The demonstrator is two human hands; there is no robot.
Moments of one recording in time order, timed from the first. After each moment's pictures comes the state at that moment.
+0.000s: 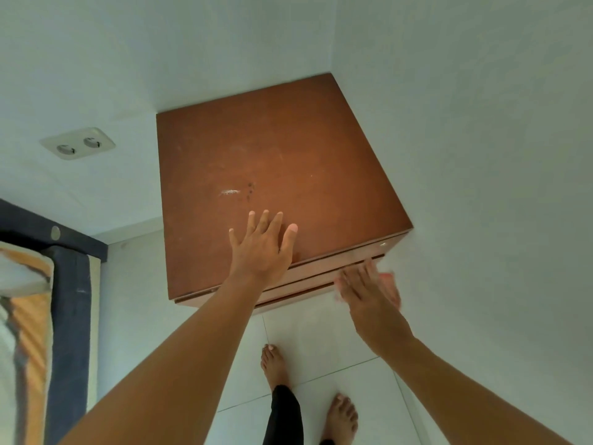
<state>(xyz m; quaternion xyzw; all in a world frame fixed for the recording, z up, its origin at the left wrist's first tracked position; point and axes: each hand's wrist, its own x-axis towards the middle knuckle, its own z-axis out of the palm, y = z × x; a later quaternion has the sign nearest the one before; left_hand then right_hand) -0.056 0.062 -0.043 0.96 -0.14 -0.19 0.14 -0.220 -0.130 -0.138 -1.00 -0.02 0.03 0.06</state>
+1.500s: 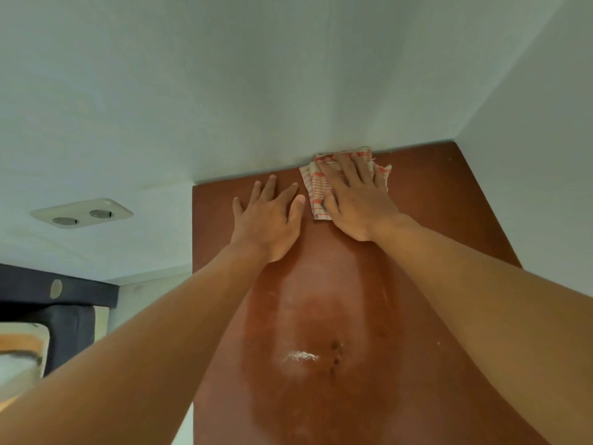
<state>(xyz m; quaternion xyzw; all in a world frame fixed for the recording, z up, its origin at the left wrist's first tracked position) 0.317 0.099 -0.074 0.97 -0.12 -0.17 0.12 0.314 -0.092 -0.100 -0.99 -0.03 0.09 0.13</state>
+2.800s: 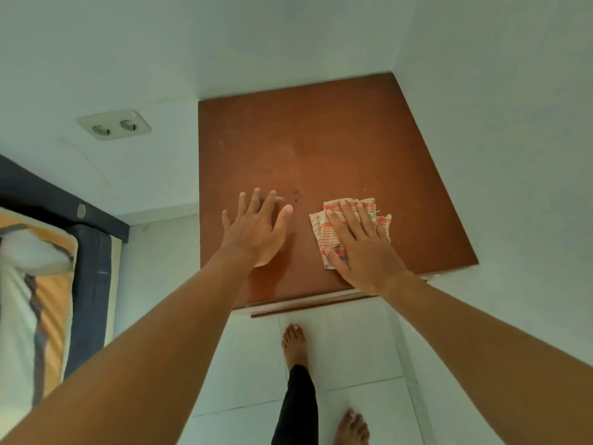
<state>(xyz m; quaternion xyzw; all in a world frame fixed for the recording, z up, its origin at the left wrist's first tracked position) 0.040 0.133 -0.061 0.97 -0.09 -0.18 0.12 -0.042 -0.091 -0.107 -0.99 -0.05 0.11 0.10</state>
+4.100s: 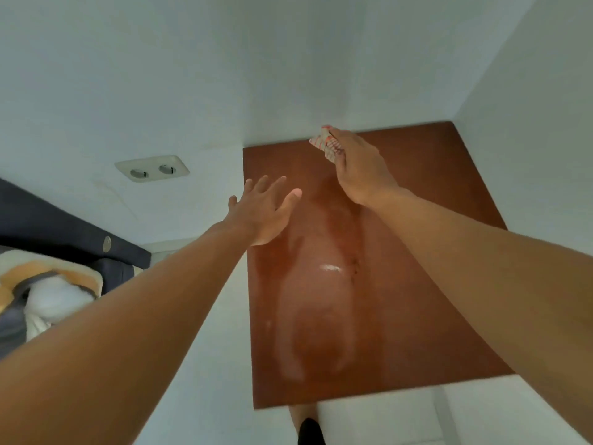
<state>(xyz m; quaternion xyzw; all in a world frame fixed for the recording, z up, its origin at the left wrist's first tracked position) 0.217 0.197 -0.013 0.96 -0.10 -0.21 0.14 0.237 -0.016 -0.009 -0.94 0.01 -0.02 0.33</state>
